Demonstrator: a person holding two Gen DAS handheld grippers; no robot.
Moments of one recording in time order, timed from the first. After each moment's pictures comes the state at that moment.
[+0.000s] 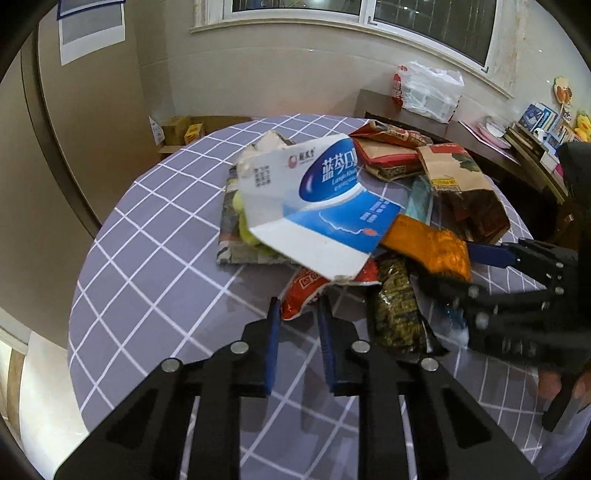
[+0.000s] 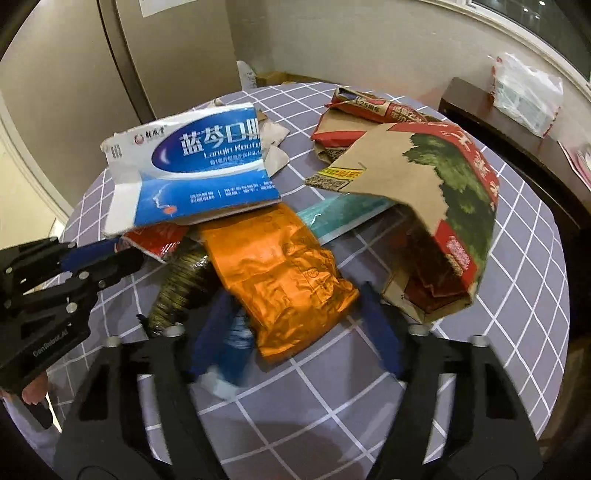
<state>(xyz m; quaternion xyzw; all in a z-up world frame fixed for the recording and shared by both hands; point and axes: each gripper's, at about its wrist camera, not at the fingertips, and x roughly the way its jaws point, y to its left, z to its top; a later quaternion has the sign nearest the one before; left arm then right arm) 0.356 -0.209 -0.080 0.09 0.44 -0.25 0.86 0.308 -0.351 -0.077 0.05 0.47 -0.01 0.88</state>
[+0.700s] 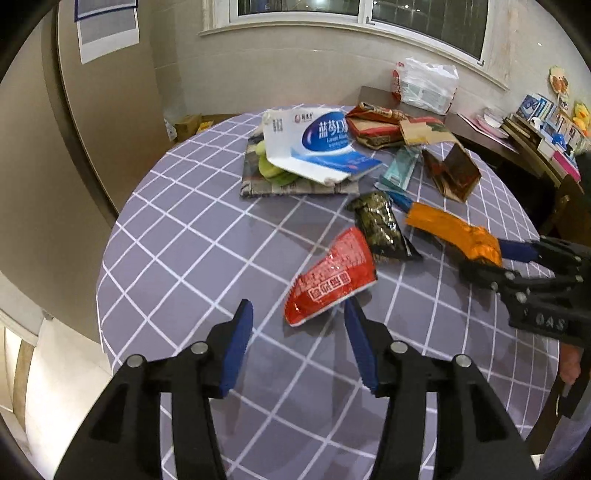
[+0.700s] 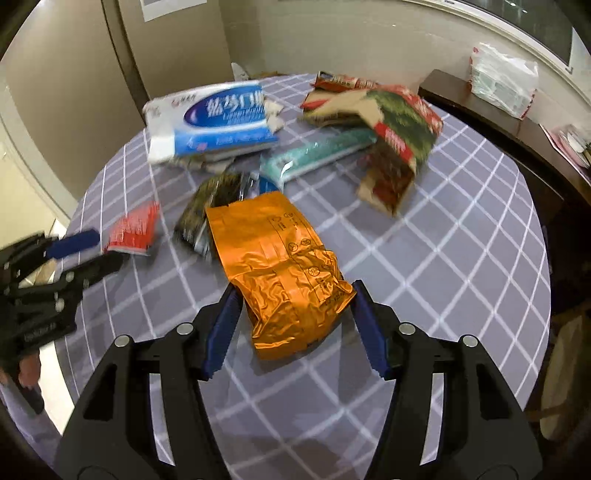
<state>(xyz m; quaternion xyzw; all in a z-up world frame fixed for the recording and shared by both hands) 0.294 -0.174 -0.081 0.10 0.43 -0.23 0.86 0.228 -0.348 -0.074 0.05 0.47 -0.02 0.88</state>
